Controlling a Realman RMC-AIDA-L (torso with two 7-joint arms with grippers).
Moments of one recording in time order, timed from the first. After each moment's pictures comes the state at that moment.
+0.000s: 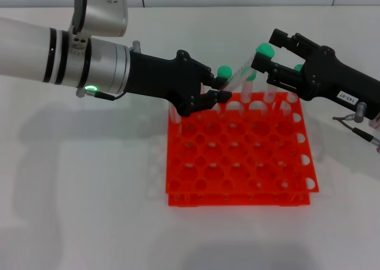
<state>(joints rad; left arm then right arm) -0.80 -2.08 1.02 0.62 1.98 1.39 -1.31 0.63 2.03 -0.84 -0.13 -1.34 -1.59 0.96</state>
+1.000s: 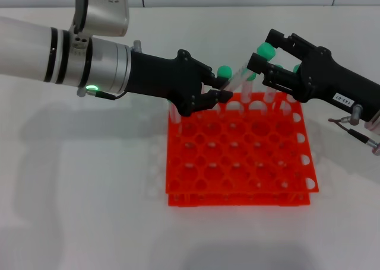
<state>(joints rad) -0.80 -2.08 1.02 0.62 1.98 1.39 -1.31 0.64 2.03 -0.84 -0.08 -1.33 -1.60 0.91</state>
